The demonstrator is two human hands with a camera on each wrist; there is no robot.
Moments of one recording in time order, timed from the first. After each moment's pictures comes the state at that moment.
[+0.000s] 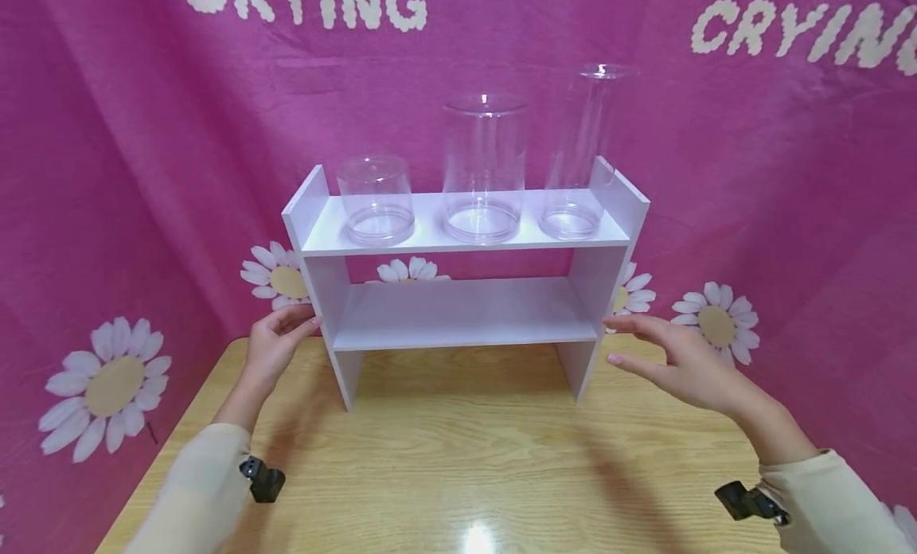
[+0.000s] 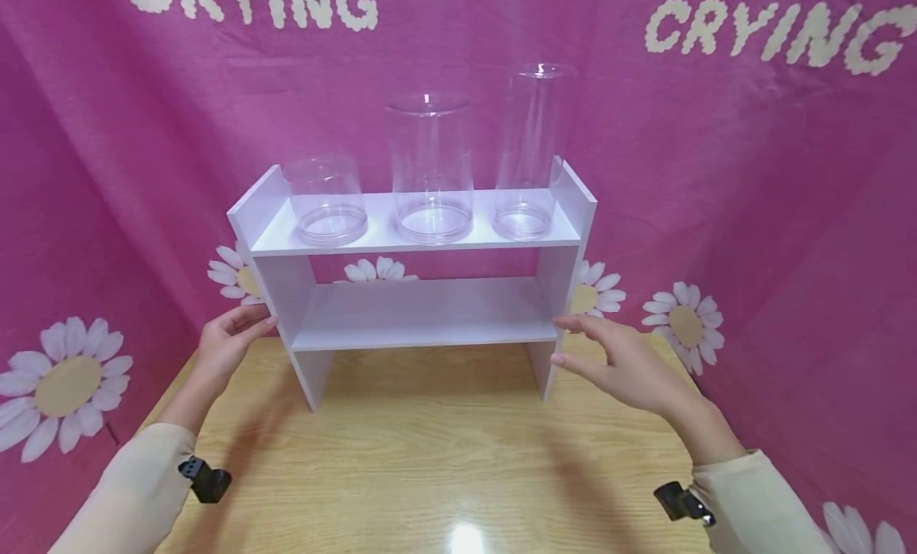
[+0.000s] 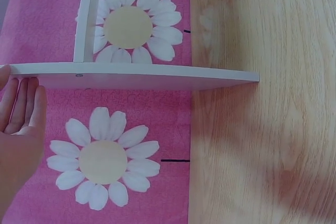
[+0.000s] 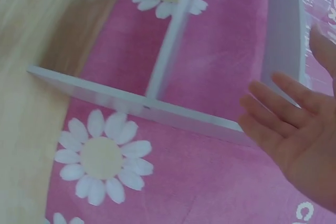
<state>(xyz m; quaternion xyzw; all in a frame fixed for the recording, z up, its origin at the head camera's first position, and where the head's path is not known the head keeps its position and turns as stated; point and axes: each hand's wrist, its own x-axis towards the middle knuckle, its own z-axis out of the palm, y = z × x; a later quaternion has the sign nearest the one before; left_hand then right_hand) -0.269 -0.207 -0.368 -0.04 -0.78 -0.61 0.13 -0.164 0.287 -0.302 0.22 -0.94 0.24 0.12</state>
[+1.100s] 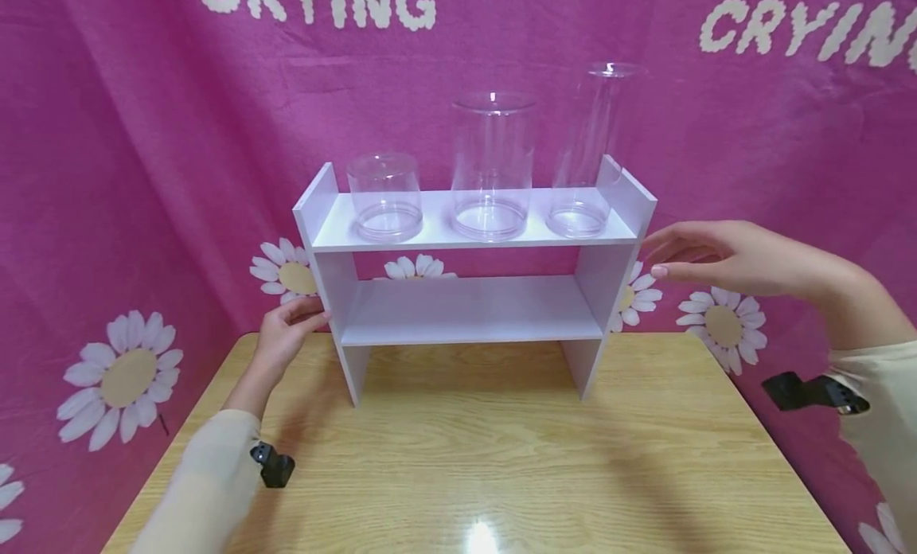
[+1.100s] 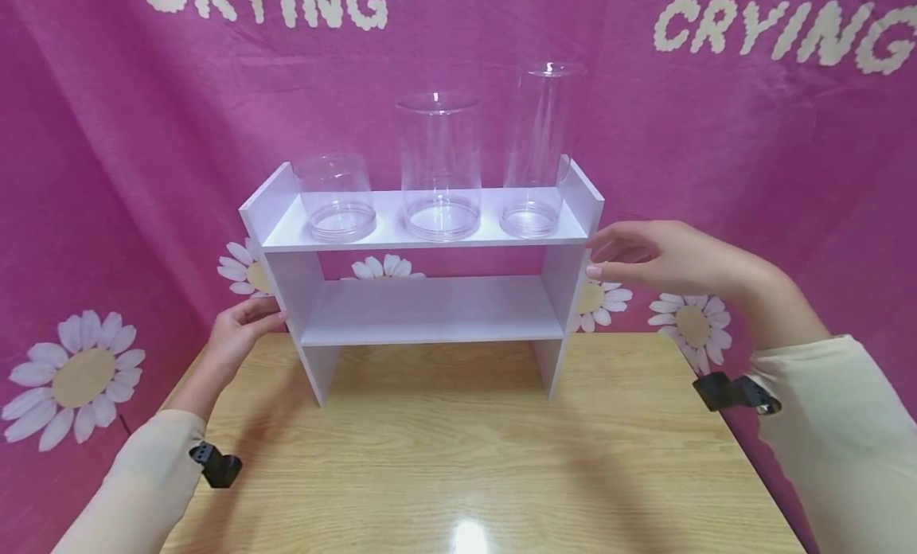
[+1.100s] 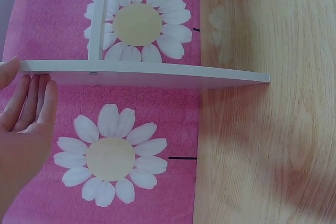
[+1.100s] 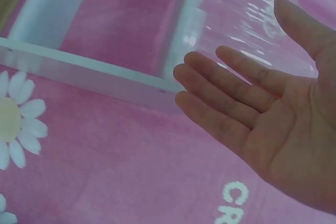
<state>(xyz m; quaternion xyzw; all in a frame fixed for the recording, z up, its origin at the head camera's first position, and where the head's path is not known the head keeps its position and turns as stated) -0.269 -0.211 -0.359 -0.03 -0.83 -0.55 0.09 -0.194 0.314 -0.185 0.20 -0.96 0.20 -0.02</state>
